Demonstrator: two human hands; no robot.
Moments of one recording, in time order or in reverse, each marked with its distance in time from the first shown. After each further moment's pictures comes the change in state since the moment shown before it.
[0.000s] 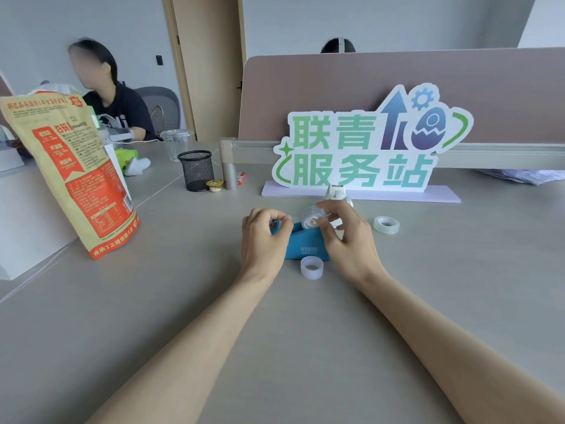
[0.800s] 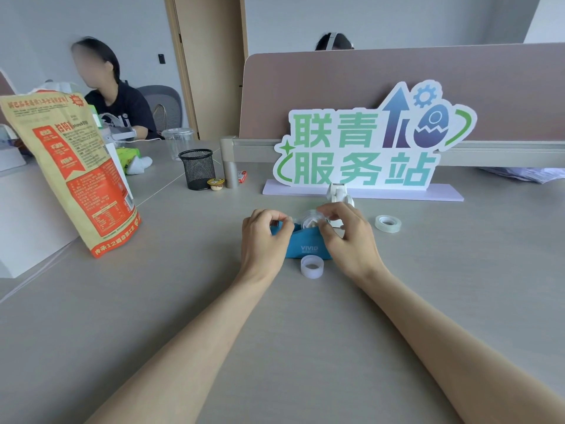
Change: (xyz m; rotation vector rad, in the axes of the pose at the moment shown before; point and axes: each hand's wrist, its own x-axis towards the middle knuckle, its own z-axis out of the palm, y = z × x) left_hand 0.000 -0.002 0.000 0.005 -0.003 0.025; right_hand 0.004 0.005 0.002 -0.013 -0.014 0.066
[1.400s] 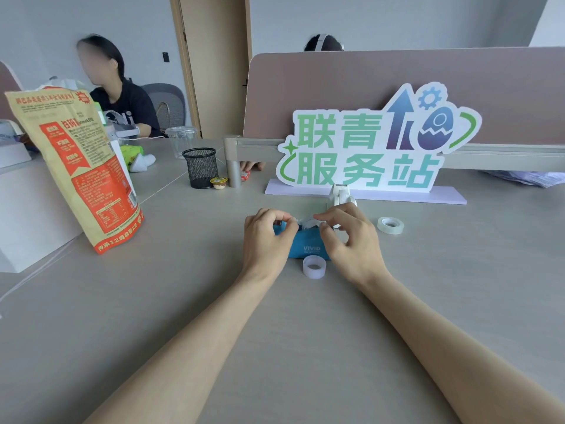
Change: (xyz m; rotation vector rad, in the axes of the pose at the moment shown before) left_hand -0.001 0.002 0.000 0.038 0.000 0.020; right_hand -0.009 -0.013 -0.003 0.009 0.019 -0.054
